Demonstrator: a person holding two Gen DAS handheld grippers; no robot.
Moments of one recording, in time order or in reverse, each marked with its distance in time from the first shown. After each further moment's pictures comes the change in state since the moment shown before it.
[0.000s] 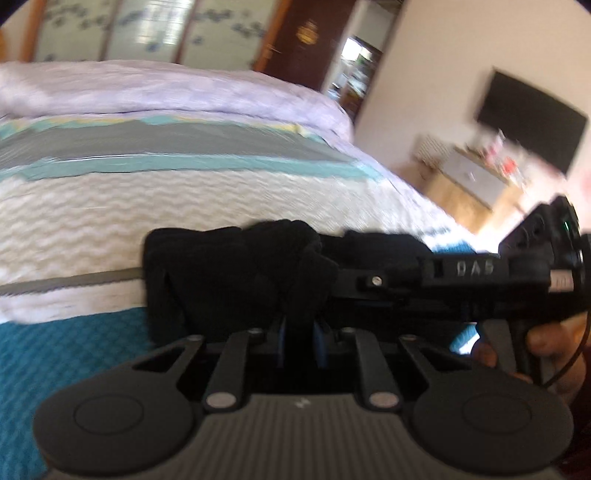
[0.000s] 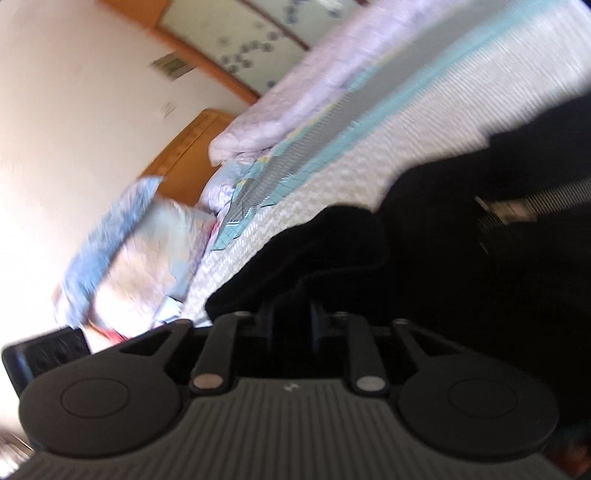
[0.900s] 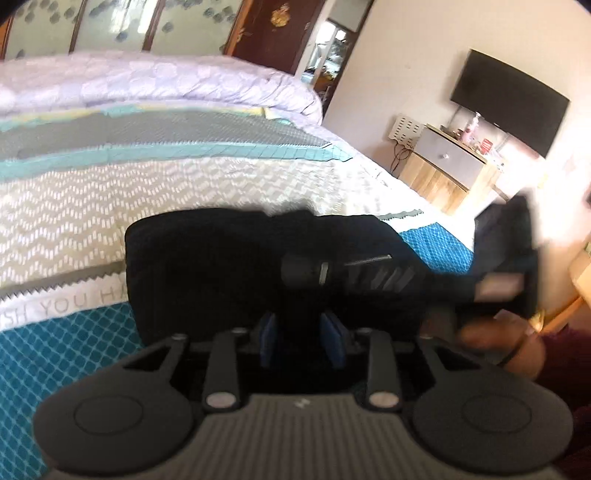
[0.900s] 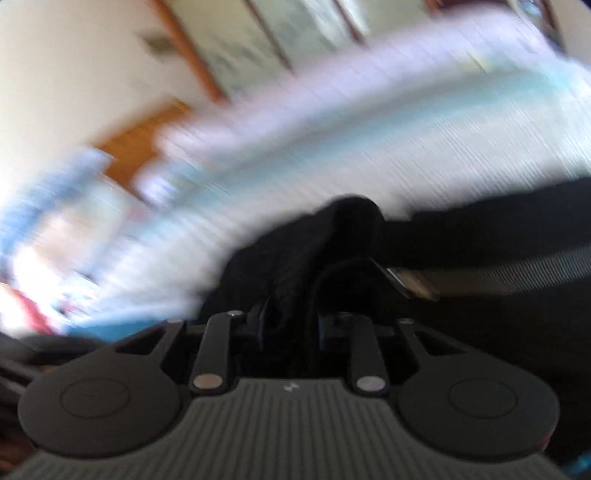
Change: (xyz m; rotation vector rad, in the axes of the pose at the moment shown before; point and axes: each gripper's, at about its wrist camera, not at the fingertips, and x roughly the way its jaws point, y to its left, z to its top) left arm 0.015 -0.019 0.011 -0.018 0.055 -0.078; right arm -0.021 -0.029 0.007 -0.269 -0.030 -0.328
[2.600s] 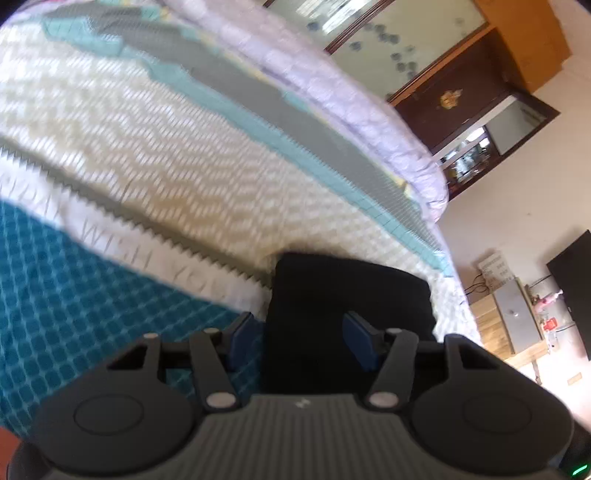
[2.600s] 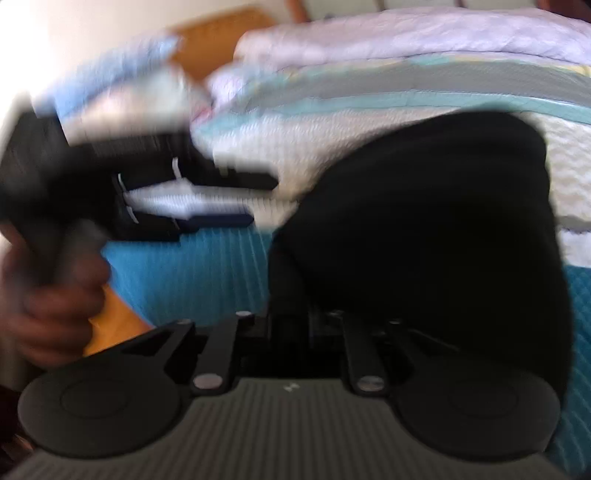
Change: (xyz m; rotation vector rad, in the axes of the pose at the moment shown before) left arm -0.030 0.128 -0.009 -0.613 -0.141 0.145; right arm 0.026 0.158 -0.022 -0.372 0.181 0.161
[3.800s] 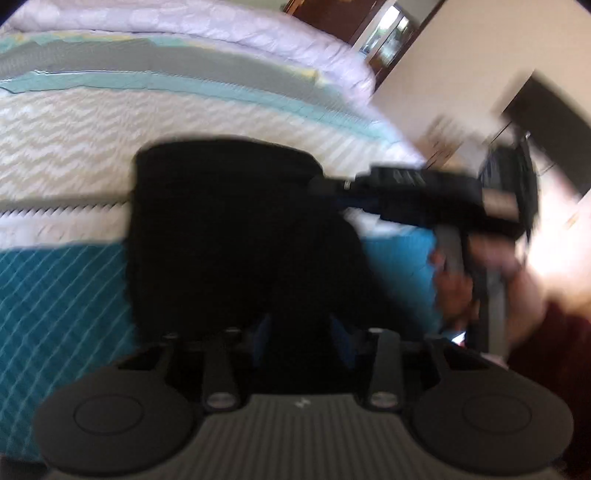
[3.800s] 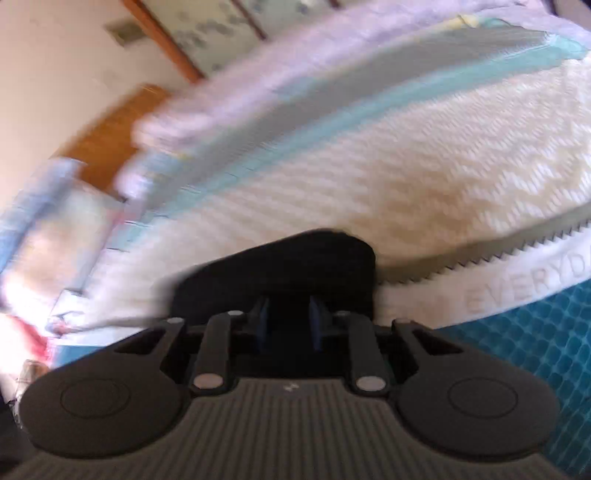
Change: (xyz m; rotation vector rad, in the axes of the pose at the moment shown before) left arm 0.041 -0.085 -0.072 0.435 0.227 -0.037; right arm -0.058 -0.184 0.040 0.461 -0.113 -0.082
